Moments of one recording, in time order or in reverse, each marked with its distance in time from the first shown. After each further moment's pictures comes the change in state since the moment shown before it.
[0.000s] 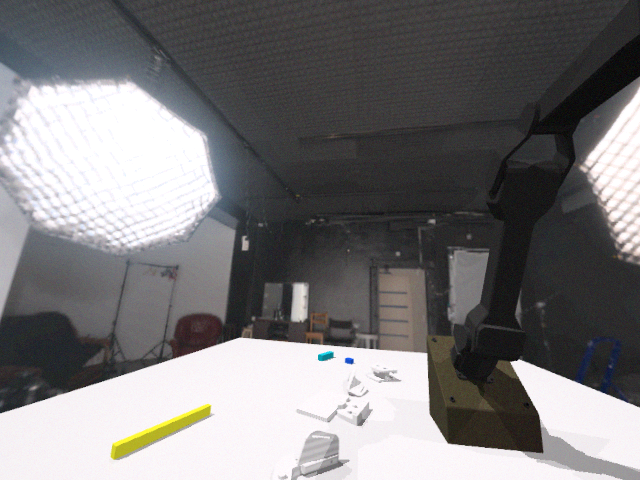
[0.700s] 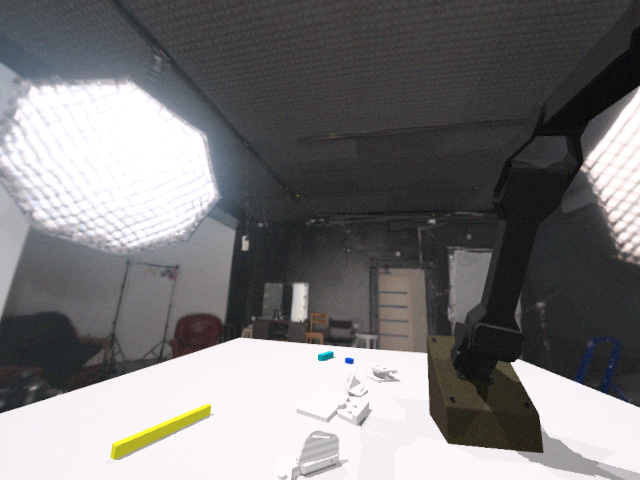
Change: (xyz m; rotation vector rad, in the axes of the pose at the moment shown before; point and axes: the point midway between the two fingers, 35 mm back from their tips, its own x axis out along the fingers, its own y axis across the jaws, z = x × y) arm -0.019 0.057 -0.003 0.175 0.093 0.201
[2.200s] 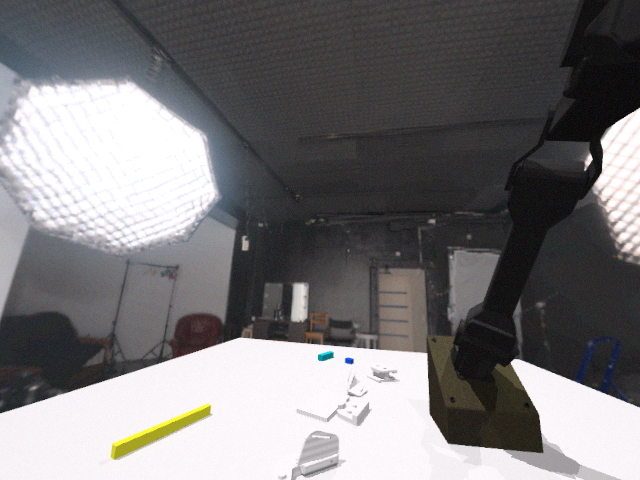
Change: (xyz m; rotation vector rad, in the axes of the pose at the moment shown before) arm -0.063 0.151 -0.019 0.346 0.235 0.412
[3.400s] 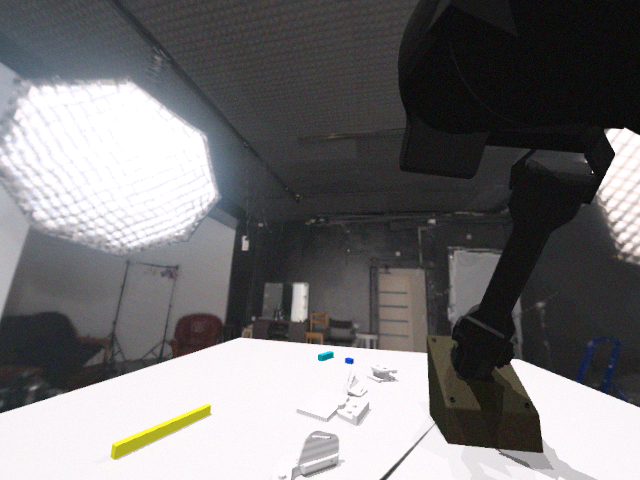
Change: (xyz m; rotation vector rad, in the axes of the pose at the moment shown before) arm -0.046 0.096 -0.060 0.146 0.223 0.236
